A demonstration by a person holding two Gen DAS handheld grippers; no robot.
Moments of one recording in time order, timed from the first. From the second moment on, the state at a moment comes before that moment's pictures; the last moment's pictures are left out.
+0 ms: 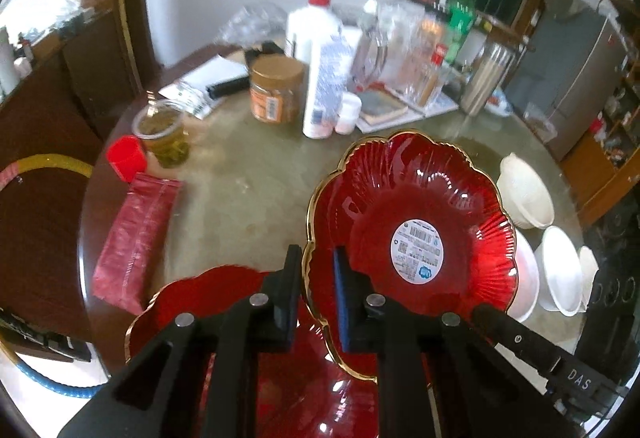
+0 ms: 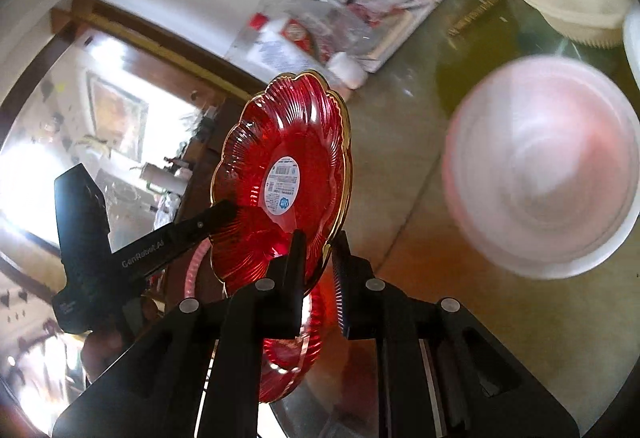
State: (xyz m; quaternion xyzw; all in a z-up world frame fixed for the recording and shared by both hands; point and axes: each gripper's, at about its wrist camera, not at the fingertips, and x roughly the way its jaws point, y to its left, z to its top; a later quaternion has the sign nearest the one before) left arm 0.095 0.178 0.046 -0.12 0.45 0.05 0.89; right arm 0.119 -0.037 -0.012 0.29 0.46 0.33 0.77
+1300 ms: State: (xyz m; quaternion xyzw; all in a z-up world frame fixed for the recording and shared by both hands) left arm -0.034 0.246 -0.020 -0.20 0.43 0.11 0.88; right arm 0.076 0.070 -0.039 0.10 0.54 0.36 0.76
